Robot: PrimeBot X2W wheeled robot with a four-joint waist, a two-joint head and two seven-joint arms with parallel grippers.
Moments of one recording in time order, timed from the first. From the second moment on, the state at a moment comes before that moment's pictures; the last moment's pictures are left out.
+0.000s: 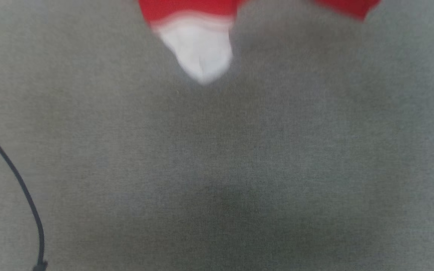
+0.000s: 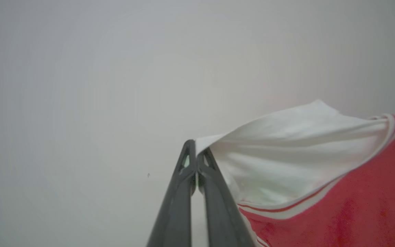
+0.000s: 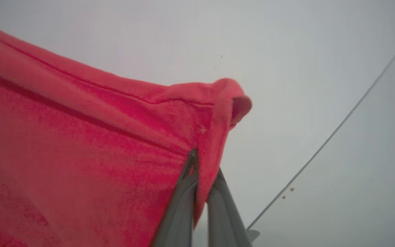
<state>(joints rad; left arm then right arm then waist) -1.64 0.49 -0.57 0.61 -0.47 0.09 0.23 -1.65 -0.39 0.59 1.18 0.48 0.13 0.01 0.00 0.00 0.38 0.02</state>
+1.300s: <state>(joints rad) -1.02 0.55 -0.73 0.52 -0.80 -0.06 0.44 -1.05 -0.48 0.79 0.85 0.66 0.13 0.16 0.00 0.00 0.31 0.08</state>
